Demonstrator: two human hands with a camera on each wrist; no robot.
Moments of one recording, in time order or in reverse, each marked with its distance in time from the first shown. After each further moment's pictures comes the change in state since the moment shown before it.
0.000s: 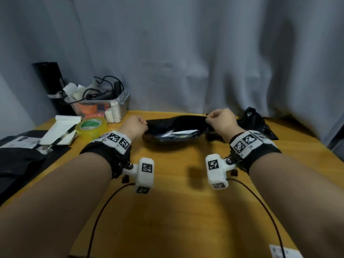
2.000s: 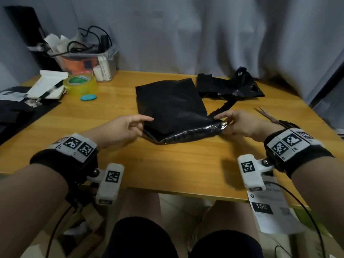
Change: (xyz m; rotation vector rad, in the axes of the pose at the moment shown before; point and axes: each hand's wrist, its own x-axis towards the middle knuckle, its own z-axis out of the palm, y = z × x) left_hand -0.131 -0.068 0.016 -0.030 -0.517 0.267; right_hand -0.138 0.076 -0.071 -0.110 -0.539 0.054
